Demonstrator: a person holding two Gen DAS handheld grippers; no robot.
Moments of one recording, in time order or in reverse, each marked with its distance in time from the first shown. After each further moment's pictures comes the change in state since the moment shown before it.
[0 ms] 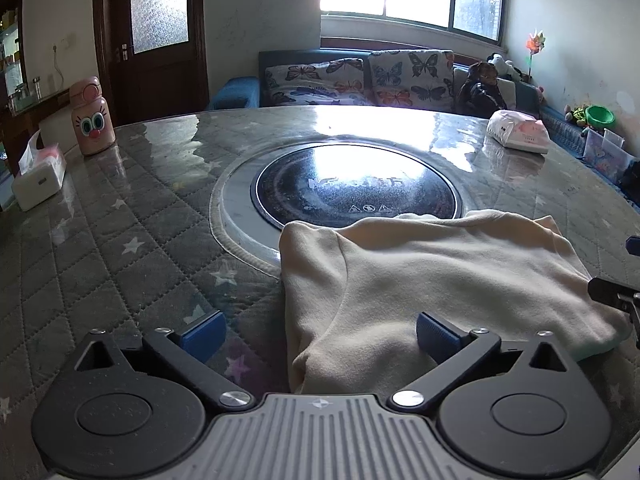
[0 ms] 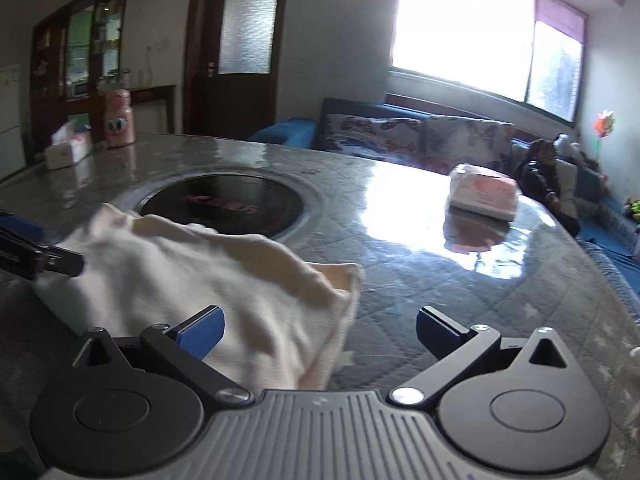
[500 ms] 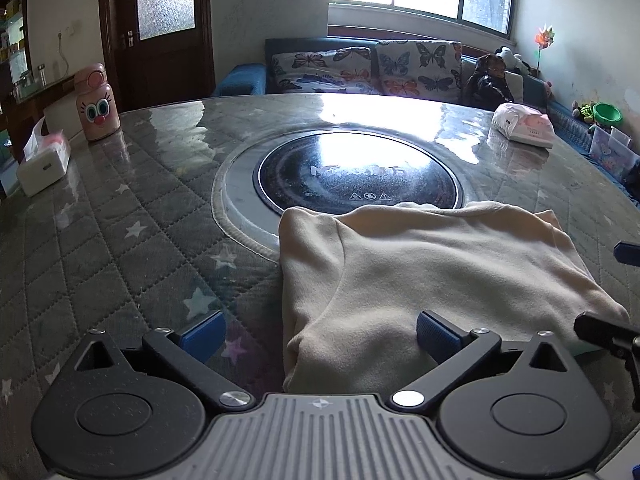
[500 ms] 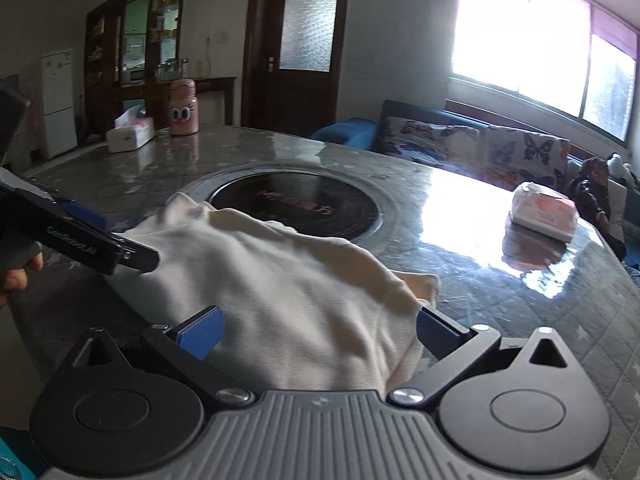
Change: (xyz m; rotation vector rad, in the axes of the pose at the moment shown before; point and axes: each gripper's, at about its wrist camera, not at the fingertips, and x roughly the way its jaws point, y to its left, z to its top) left arm -0.003 -0.005 -0.001 -0.029 0.042 0.010; right arm -0.009 0.033 0.005 -0.083 0.010 0.144
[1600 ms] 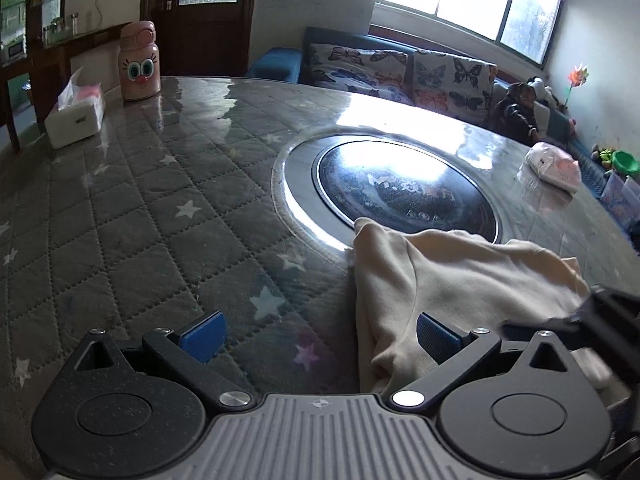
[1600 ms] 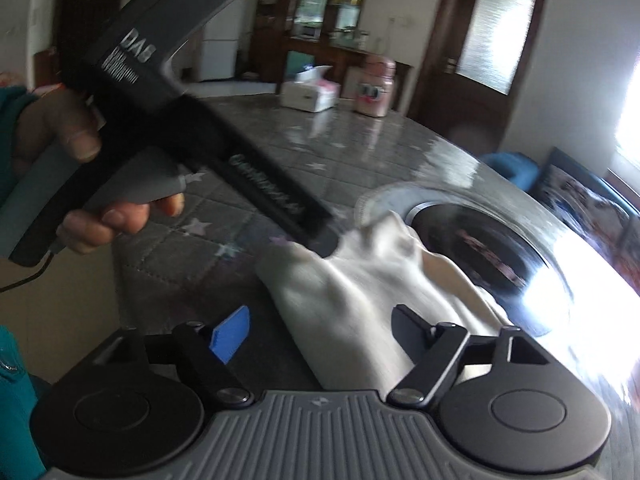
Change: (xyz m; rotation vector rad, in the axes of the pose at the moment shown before) left arm -0.004 0.060 0.011 -0.174 0.029 -0.027; right arm 0.044 0.111 0.034 -0.425 0.047 0.371
